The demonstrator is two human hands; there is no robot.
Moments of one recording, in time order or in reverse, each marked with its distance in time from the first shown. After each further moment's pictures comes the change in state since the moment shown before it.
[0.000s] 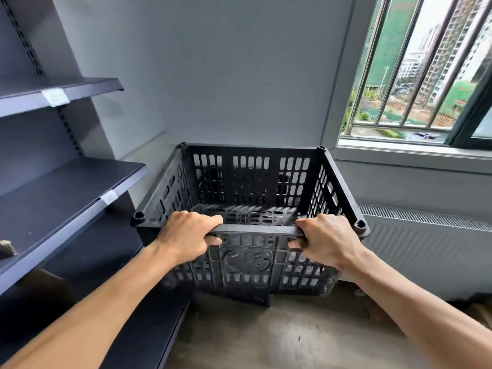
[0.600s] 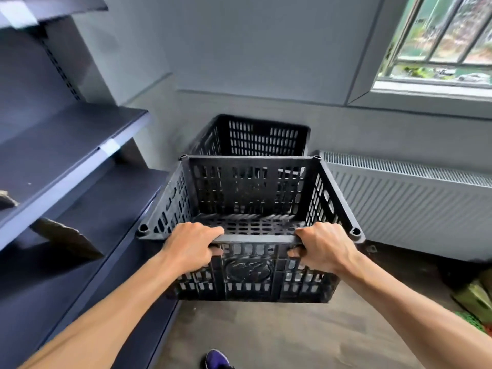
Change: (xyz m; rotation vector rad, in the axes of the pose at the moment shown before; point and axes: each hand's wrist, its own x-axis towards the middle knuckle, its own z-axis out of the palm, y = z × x) left_hand -0.063 0.020 0.085 -0.109 -0.367 -0.138; right_hand -0.012 -0.025 0.107 0.097 -0.281 -0.076
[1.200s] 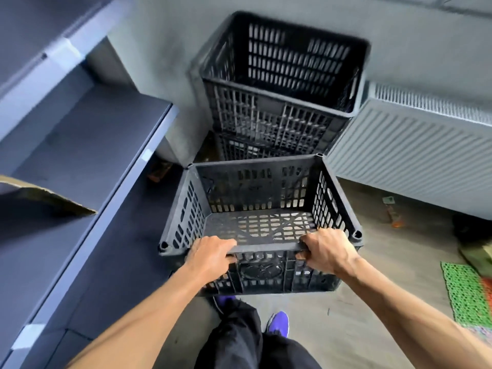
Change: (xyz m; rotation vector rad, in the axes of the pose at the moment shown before) left_hand 0.003 -0.046 0.201 -0.212 -0.361 -0.143; right_hand 0.086 -0.040 0.158 0.000 -0.410 -0.040
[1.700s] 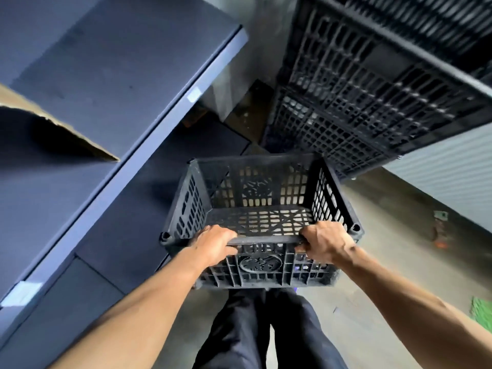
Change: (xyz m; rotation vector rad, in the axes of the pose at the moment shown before) left_hand 0.030 -0.115 0.105 -0.396 -0.305 -0.274; right_hand 0.164 -0.074 0.075 -0.130 -0.254 -0.216
